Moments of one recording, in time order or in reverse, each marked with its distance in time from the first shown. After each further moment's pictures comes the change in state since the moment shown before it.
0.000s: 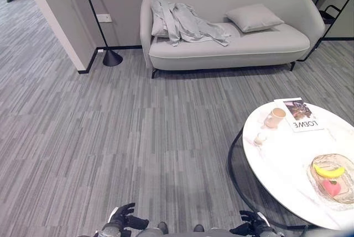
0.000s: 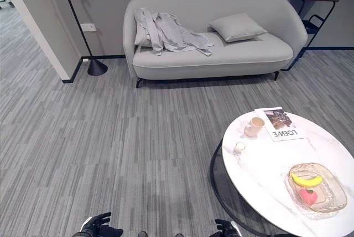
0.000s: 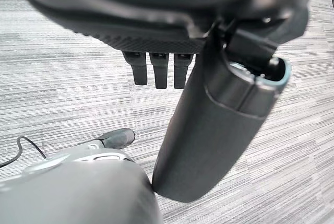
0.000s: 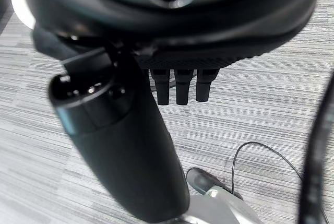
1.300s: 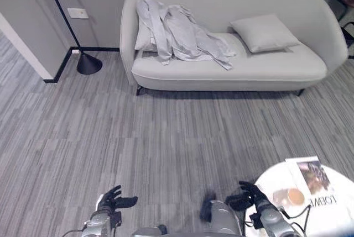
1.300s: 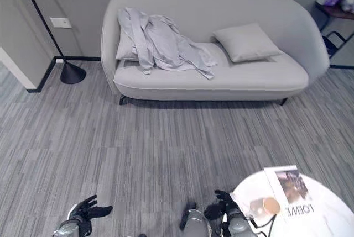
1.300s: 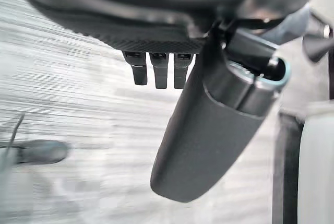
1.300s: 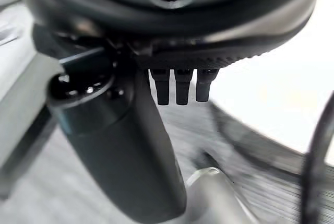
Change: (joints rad) left arm -0.055 0.064 0.149 -0.020 -0.187 -0.023 0.037; right arm -0.057 -0.050 0.037 -0.235 -0.035 -0.009 0.009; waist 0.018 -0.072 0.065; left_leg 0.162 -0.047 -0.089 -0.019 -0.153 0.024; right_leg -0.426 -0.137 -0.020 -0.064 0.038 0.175
